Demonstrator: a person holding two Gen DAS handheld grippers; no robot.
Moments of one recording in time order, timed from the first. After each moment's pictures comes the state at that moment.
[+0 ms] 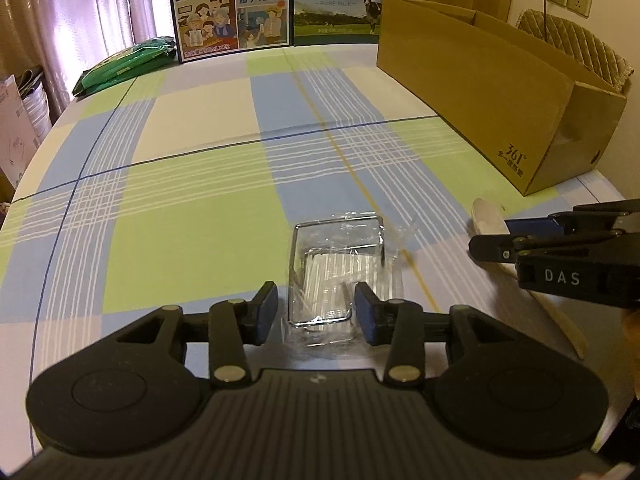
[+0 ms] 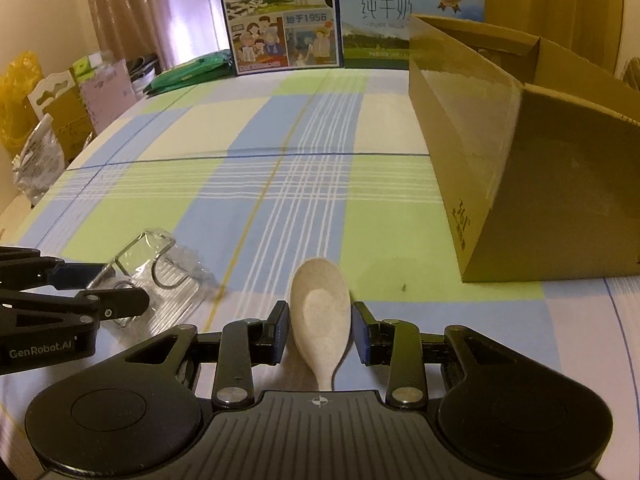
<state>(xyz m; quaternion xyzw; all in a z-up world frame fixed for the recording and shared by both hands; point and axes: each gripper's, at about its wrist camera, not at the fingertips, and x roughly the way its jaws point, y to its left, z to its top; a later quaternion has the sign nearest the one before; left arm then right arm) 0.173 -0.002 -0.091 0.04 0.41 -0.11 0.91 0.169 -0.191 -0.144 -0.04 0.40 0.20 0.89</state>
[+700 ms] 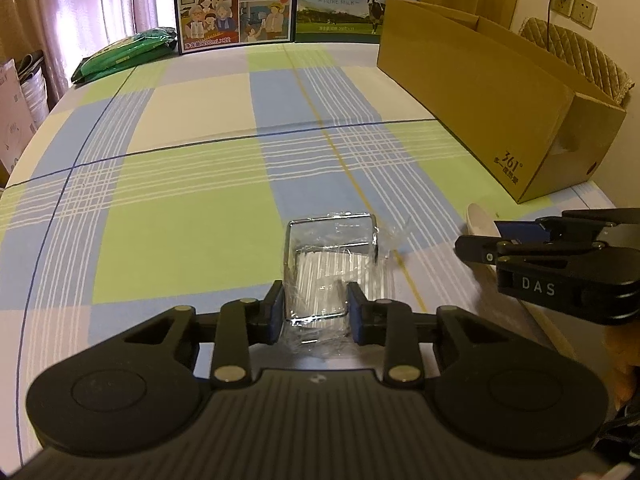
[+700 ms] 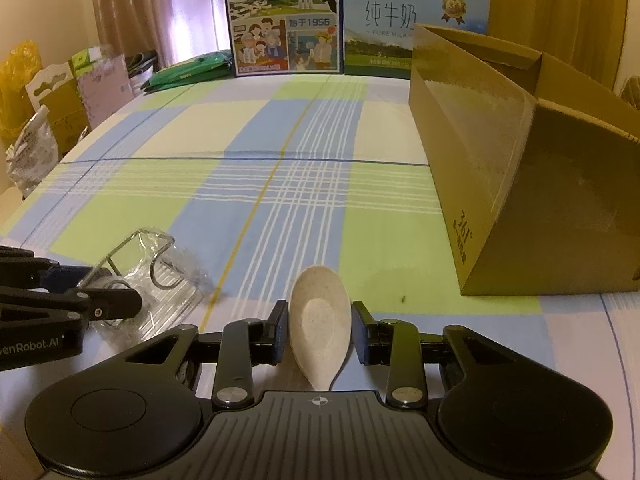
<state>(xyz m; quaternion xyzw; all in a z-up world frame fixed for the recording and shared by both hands) 0.174 -0.002 -0.091 0.02 0.42 -0.11 0.90 0.171 -0.183 -0.146 -0.06 0.39 0.19 0.90</state>
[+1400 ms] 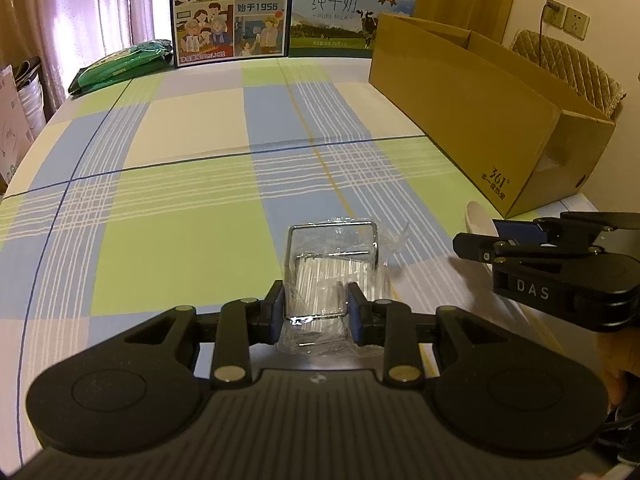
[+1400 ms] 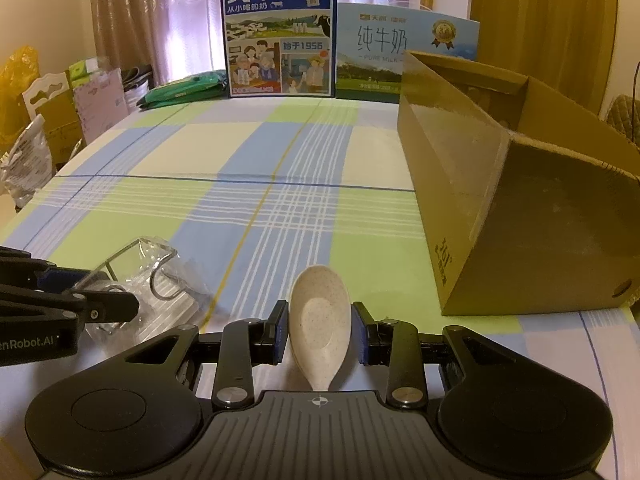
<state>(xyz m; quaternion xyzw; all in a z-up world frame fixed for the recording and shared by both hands) 0.172 -0.003 -0.081 0.01 0.40 -0.12 0.91 0.165 -0.184 -0.135 -0.07 0.36 0.18 0.91</state>
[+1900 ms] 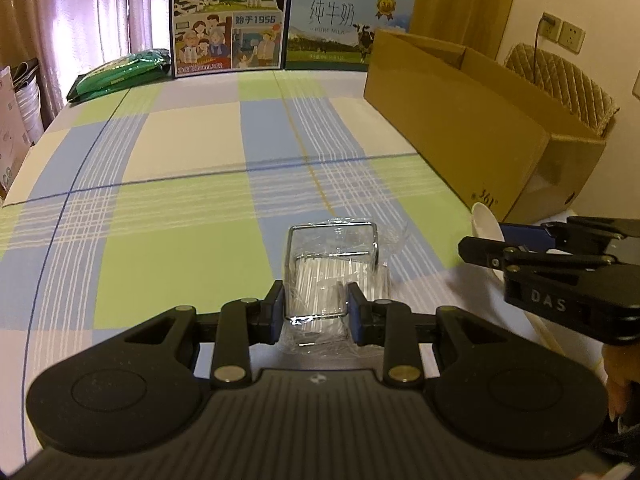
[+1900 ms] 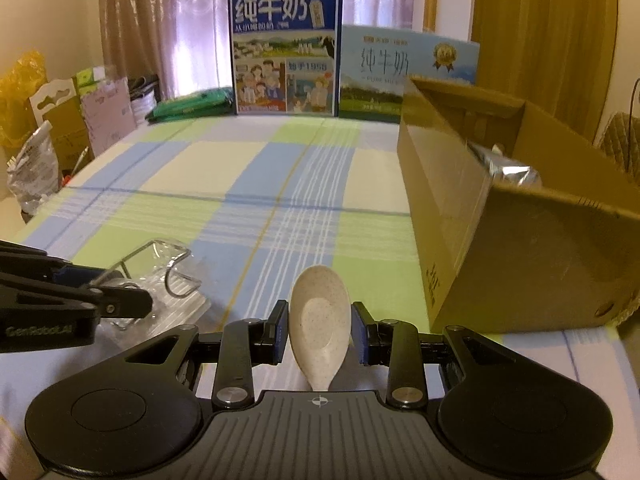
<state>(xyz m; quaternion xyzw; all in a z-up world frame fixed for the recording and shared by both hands) 0.172 -0.001 -0.064 0.00 0.39 -0.13 0.91 0.154 -0.187 -0.109 -0.07 0.33 0.19 0.92</state>
